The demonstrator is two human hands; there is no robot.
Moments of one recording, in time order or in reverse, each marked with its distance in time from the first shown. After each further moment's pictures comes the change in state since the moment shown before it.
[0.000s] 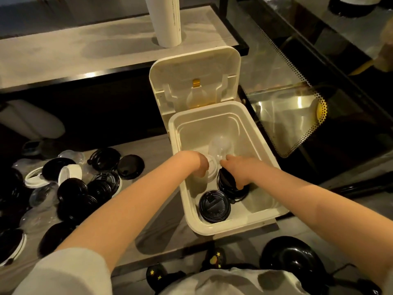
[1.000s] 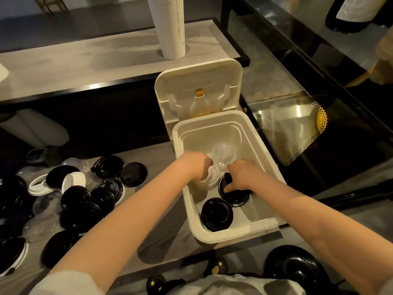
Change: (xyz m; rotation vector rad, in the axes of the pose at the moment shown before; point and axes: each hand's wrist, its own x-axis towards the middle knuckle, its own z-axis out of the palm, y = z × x) left_hand -0.030 -0.010 -0.006 -0.082 0.355 0.033; right_hand 0.011 -0.003 0.003 0.122 0.088 0.164
